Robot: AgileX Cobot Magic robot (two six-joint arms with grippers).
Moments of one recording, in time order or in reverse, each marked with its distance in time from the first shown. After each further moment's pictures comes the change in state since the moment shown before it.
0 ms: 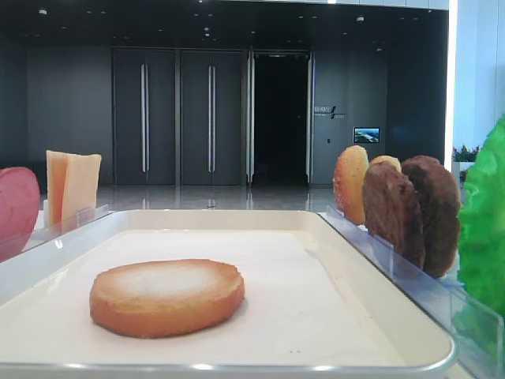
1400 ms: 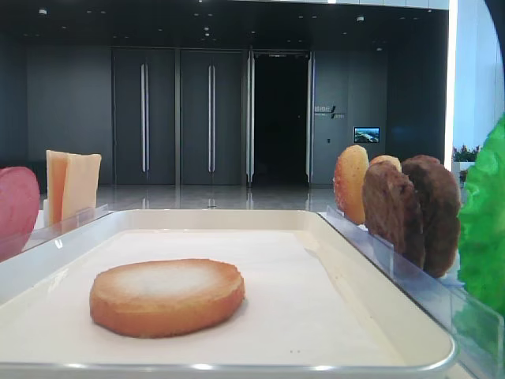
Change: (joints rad) left arm 0.000 0.000 0.000 0.002 0.000 -0.003; right arm 0.003 0.278 0.044 0.031 -0.154 -0.021
